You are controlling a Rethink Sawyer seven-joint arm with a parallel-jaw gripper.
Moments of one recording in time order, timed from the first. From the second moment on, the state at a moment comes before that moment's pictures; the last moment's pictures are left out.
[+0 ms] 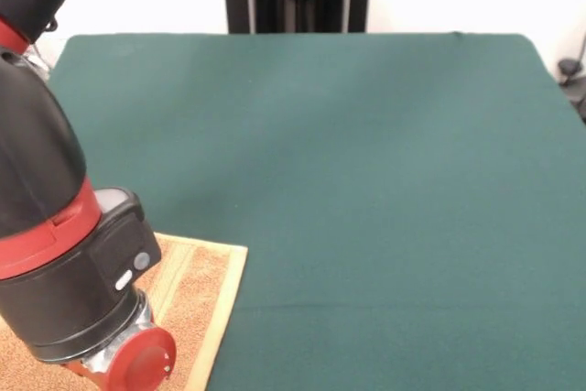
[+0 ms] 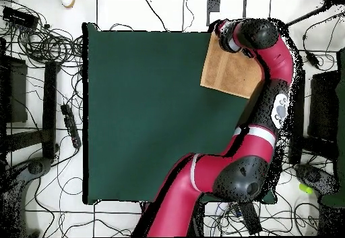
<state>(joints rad) -0.42 0.50 -0.97 0.07 1.44 1.00 1.70</state>
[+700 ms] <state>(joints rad) -0.32 0.46 -0.64 0.17 1.25 0.96 1.70</state>
